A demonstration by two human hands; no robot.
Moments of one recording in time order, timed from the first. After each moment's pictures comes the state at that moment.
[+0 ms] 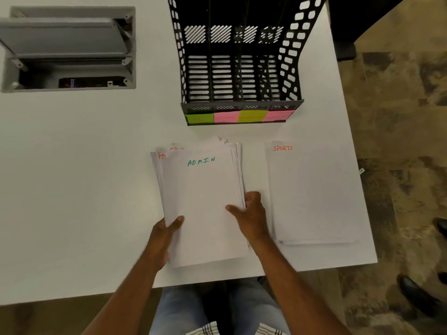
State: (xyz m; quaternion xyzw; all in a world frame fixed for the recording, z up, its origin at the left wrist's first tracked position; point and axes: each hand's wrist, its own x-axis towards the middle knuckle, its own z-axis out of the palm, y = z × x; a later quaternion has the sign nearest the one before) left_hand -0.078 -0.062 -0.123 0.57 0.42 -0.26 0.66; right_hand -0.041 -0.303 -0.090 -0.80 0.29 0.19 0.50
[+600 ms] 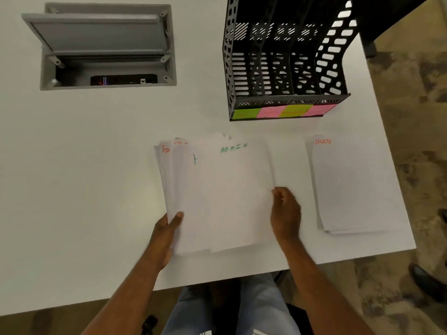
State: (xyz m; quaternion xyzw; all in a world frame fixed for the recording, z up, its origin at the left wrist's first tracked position) left_hand -0.077 0.078 -0.117 0.56 0.39 -0.27 0.68; right_hand -0.054 -0.226 -0.094 -0.90 0.28 -0.01 0.34
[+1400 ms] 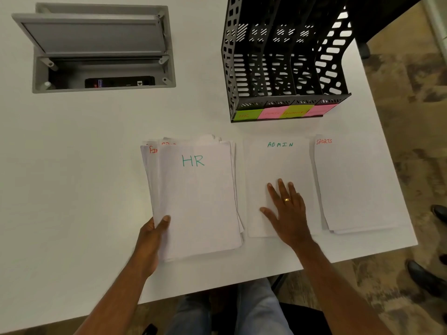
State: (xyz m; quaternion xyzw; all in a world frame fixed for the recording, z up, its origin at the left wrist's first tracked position) left_hand -0.068 0.117 -0.124 0.58 0.40 -0.24 0.67; right_hand -0.074 -0.260 -0.138 -0.99 0.02 0.13 0.08
